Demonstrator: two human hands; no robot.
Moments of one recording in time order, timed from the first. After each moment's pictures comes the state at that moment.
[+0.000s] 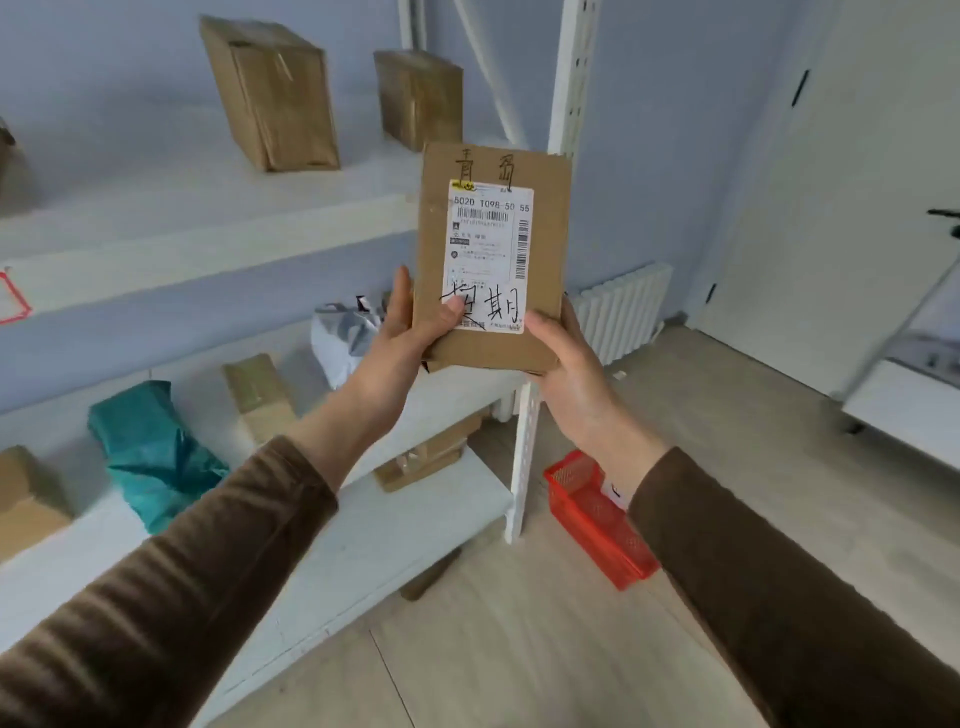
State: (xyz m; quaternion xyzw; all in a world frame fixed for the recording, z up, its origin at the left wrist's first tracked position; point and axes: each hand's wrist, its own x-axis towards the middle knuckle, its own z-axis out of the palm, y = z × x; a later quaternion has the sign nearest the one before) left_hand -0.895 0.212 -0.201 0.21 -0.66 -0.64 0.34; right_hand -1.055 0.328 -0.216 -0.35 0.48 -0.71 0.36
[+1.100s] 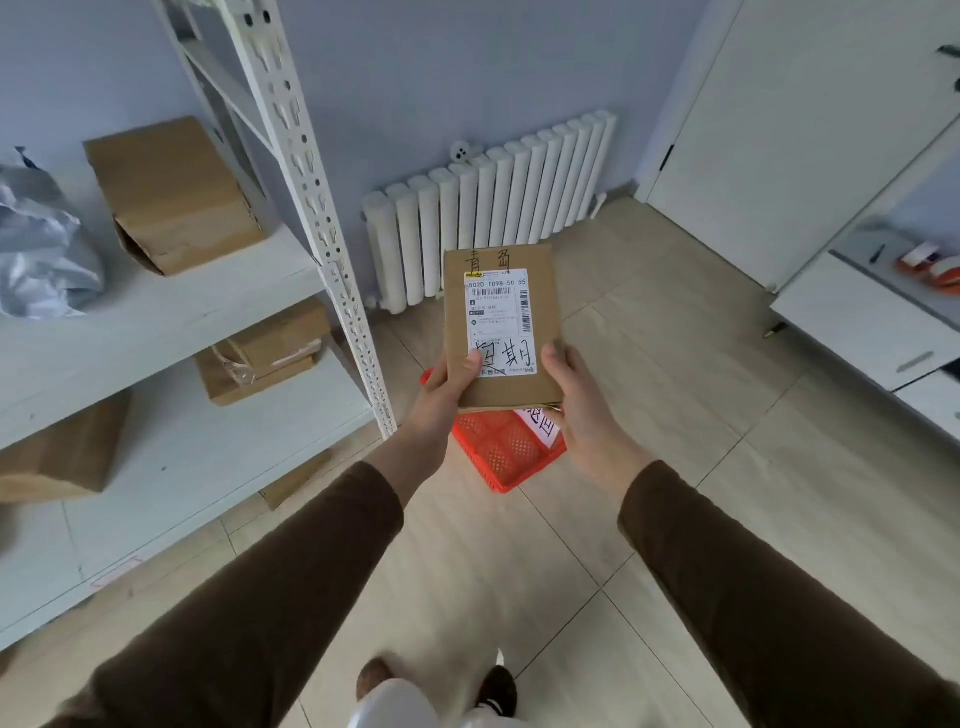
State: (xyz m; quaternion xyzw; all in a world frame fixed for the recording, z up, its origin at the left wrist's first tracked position) left_hand -1.291 0.367 -0.441 0.37 -0.50 -0.76 0.19; right_hand -1.429 0.471 -0.422 -0.14 0.67 -0.60 0.42
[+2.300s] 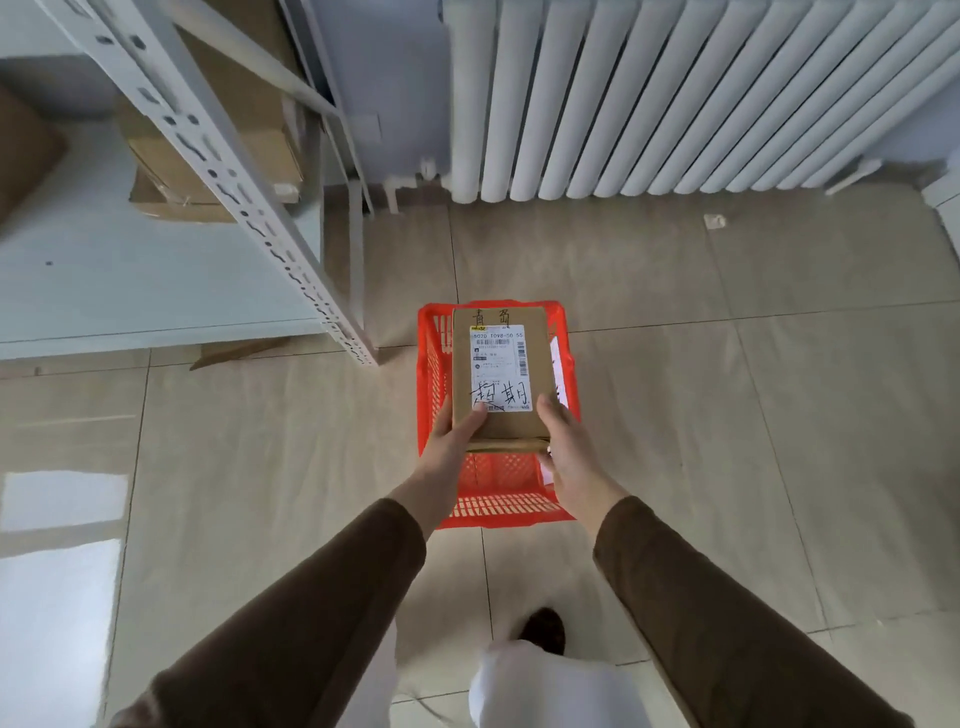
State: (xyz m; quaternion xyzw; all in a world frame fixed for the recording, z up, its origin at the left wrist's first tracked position) left_hand -1.550 0.301 -0.814 0.58 -0.15 -0.75 0.26; right_hand -1.706 0.318 -0.781 -0.14 0.69 -0.32 0.63
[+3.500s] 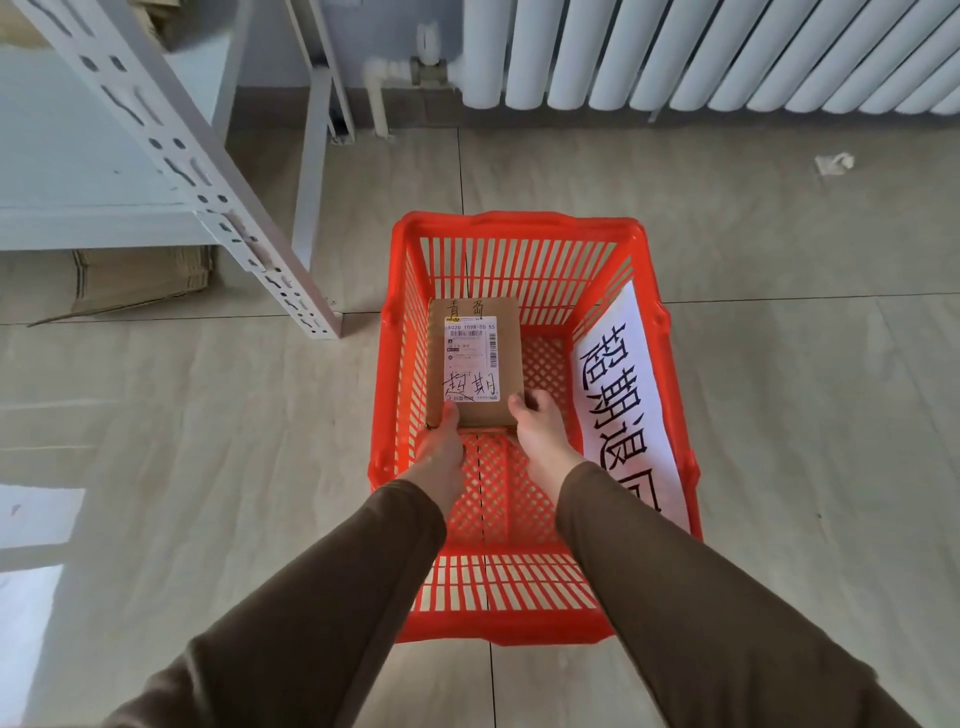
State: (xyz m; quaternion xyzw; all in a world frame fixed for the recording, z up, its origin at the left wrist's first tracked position) left_hand -1.583 0.234 -1.201 0.70 -0.01 -0.64 0.32; right_hand -1.700 0.229 -1.187 -0.24 0.74 -0.31 0.55
